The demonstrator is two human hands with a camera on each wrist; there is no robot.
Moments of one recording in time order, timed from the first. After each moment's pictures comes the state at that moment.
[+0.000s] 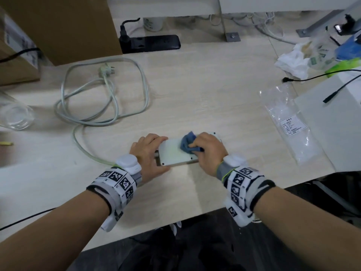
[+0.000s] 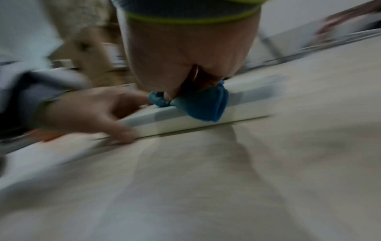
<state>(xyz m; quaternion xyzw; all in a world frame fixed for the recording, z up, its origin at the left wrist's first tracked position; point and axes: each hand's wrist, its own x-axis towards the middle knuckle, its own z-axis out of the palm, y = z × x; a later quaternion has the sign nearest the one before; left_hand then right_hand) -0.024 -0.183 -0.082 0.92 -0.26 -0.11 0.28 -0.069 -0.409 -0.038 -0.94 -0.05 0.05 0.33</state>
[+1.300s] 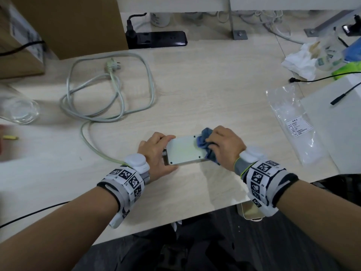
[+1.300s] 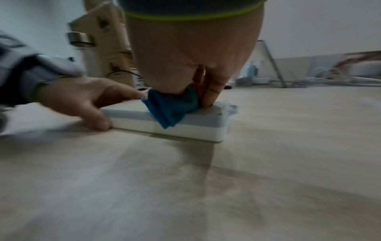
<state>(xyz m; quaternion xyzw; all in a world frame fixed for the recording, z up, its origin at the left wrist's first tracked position) -0.030 -0.188 -0.074 0.91 -0.25 -0.13 0.31 -0.060 -0.438 -0.030 -0.97 -0.14 0.01 0.18</state>
